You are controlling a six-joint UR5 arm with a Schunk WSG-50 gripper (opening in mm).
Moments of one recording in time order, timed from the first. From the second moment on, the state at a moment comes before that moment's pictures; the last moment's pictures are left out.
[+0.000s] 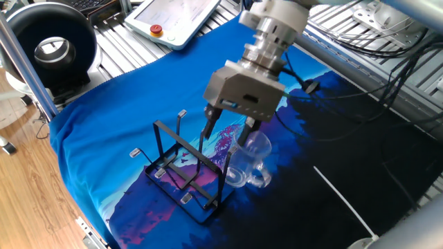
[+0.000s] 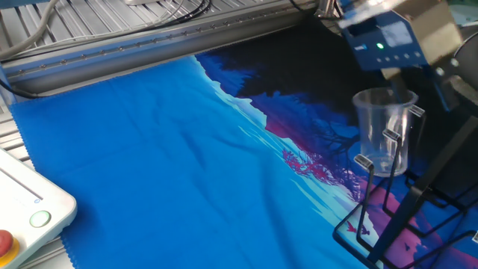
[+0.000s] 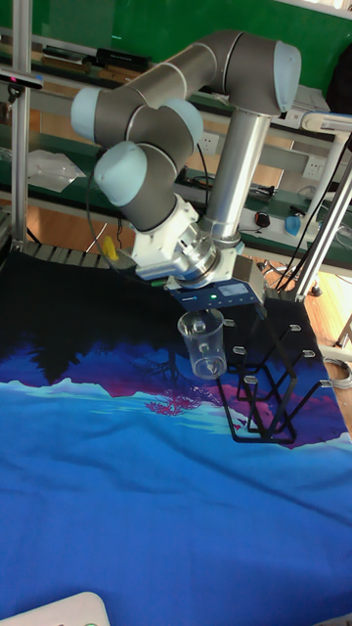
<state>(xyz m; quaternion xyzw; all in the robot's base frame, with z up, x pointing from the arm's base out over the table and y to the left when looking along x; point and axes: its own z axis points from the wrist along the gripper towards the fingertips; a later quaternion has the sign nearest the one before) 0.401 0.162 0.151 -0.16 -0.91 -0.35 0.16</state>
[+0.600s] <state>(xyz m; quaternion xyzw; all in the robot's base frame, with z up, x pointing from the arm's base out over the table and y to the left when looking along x) 0.387 0.176 0.142 -0.17 -0.91 -0.33 0.16</state>
